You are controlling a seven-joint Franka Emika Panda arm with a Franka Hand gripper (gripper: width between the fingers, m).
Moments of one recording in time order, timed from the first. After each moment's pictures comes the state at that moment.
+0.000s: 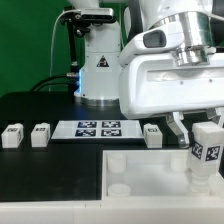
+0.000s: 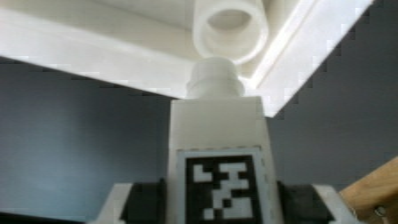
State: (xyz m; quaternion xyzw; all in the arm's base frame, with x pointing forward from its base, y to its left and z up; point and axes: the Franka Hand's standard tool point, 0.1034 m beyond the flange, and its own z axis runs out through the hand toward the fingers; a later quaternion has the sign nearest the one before) arm 0.627 0.111 0.097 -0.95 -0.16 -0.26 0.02
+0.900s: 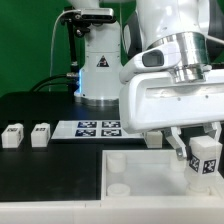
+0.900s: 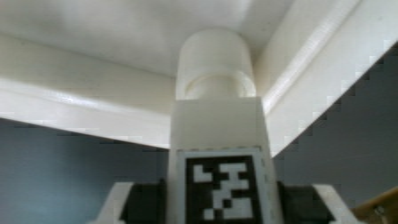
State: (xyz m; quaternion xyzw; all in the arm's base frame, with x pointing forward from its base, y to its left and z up) arm 0.616 0.113 0.074 -0.95 -0.15 -0.28 0.02
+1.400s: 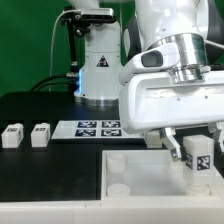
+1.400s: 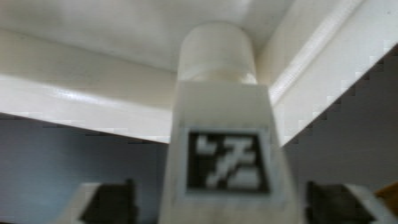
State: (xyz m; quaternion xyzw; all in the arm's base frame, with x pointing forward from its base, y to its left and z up) arm 0.616 0.113 0.074 -0.94 -0.15 -0.29 0.02
